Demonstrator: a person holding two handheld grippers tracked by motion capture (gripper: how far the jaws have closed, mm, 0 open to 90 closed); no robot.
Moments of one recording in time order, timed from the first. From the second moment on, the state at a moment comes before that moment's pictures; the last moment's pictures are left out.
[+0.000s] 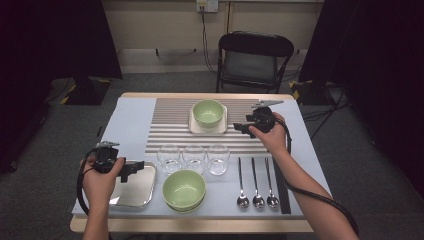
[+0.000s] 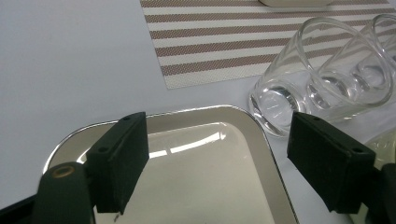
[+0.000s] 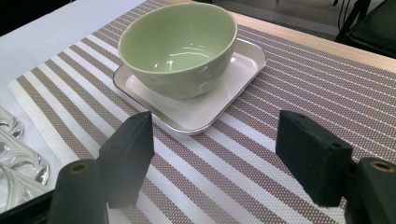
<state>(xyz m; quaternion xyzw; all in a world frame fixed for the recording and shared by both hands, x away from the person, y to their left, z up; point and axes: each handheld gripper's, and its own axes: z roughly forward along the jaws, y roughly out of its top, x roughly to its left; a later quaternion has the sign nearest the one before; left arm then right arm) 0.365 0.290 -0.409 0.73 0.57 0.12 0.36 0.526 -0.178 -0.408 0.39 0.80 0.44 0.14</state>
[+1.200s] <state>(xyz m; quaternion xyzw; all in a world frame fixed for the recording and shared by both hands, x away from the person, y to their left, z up) 0.365 0.288 -0.404 0.73 0.56 0.10 0.37 0.516 -0.196 -0.398 0.39 0.79 0.44 0.15</state>
